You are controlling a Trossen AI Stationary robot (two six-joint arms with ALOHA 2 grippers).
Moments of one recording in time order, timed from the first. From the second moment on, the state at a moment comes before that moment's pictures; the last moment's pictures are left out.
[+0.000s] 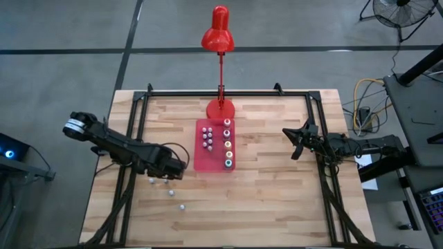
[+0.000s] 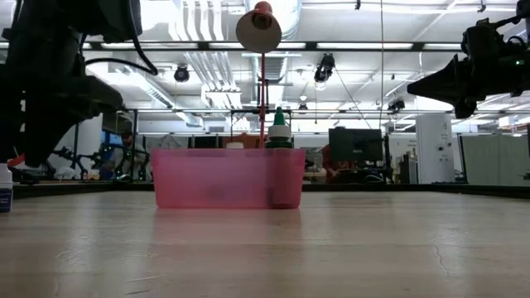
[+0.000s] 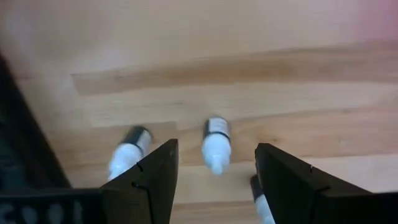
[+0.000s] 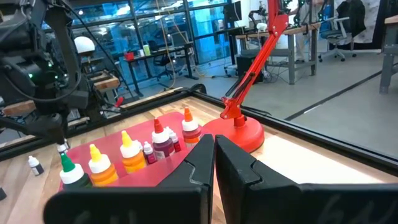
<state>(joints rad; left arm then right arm) -0.30 1.34 0.81 -0.99 0.12 -1.75 0.10 0.07 0.02 0.04 0.58 0.23</state>
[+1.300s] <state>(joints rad) -0.33 1.42 0.78 -0.92 0.16 -1.72 0.10 0.07 0.02 0.04 0.58 0.23</state>
